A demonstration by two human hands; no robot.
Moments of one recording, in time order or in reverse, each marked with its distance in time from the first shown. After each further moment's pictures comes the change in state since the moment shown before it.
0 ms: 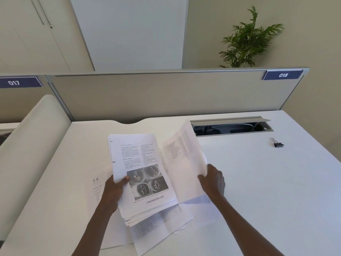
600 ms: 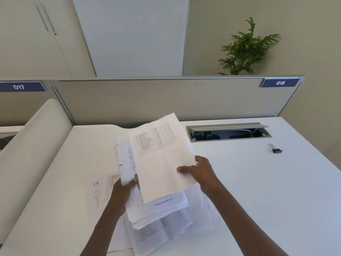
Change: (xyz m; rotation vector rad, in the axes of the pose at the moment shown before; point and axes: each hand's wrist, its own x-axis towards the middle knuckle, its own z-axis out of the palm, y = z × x) left_hand -0.008 0.001 0.021 -0.057 -0.046 -0.020; right_hand -0.021 -0.081 -0.057 0.697 -0.420 0.096
